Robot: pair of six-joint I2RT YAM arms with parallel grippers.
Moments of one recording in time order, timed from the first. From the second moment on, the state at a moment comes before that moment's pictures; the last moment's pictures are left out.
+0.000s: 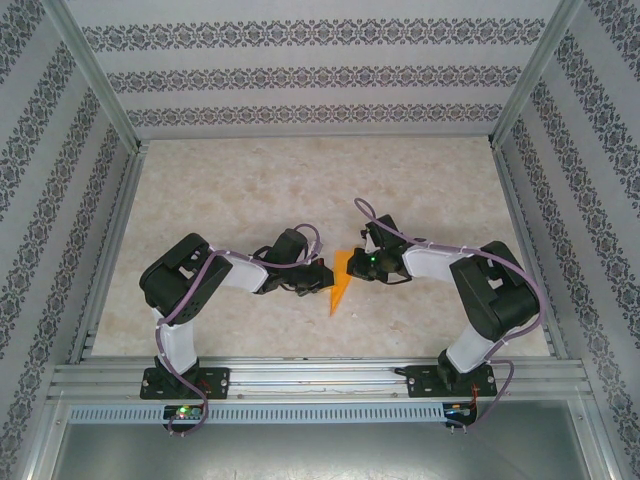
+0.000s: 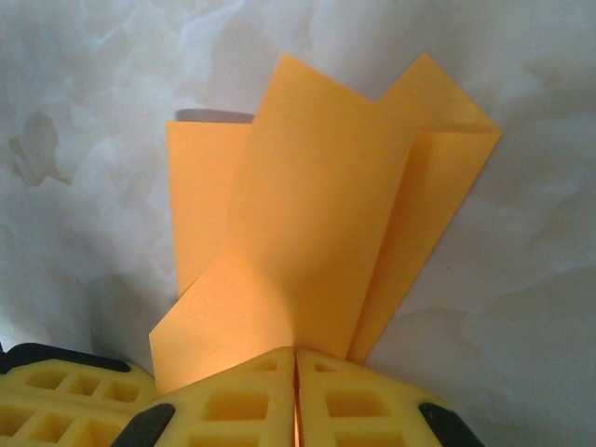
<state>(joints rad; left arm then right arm) -0.67 1.89 0.78 0.34 0.59 -1.01 0.46 1.66 0.74 -0.15 -0.37 0.68</state>
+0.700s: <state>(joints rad) -0.67 1.57 0.83 0.00 0.48 -0.88 0.44 1.64 0.68 -0.06 -0.41 0.70</state>
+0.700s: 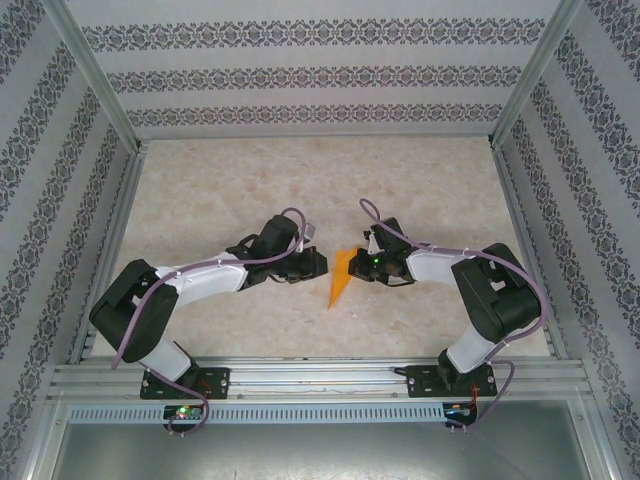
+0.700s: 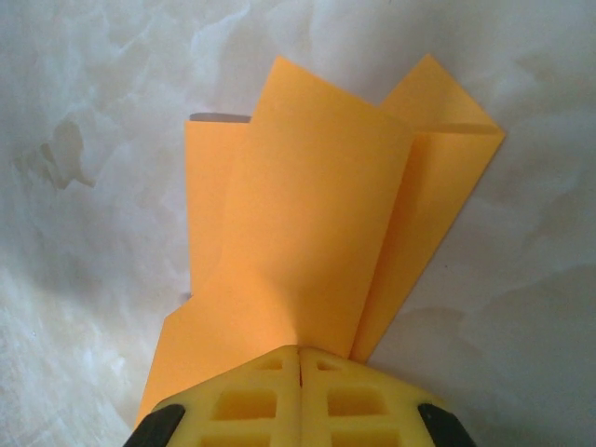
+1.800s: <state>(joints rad) -0.75 1.82 0.86 0.00 0.57 -0.89 0.44 1.65 0.69 -0.07 -0.43 0.70</state>
